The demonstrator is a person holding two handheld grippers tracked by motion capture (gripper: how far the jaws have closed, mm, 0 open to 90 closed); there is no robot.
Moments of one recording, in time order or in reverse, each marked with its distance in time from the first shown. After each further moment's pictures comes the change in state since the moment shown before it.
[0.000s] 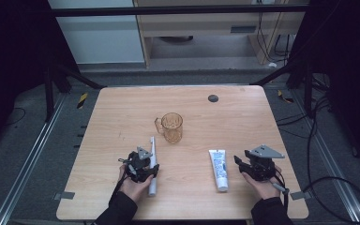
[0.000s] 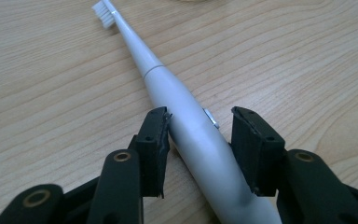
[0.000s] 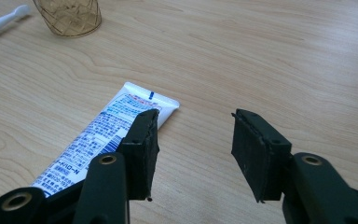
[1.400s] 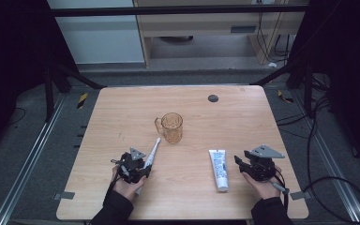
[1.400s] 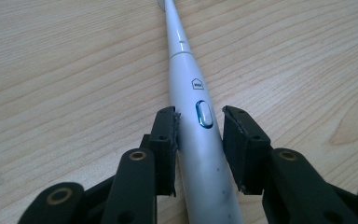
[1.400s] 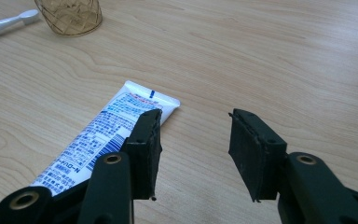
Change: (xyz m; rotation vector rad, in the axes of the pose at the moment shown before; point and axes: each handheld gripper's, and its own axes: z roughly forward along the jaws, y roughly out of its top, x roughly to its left) left arm 0.014 -0.008 -0.011 0.018 0.013 -0.009; right arm 0.000 0.000 0.000 0.006 0.005 0.000
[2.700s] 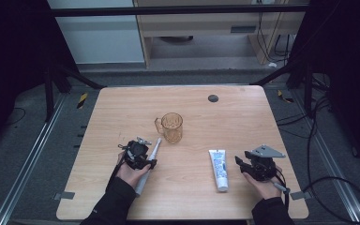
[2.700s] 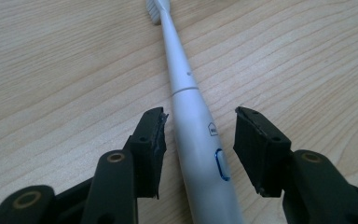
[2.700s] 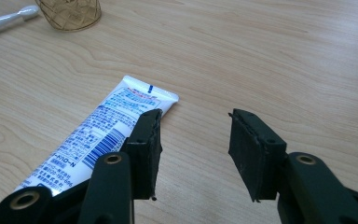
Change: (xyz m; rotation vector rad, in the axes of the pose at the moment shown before) left arm 0.010 0.039 0.020 0.133 -0.068 0.009; right arm -0.003 -0.002 0.001 0.015 0.012 0.008
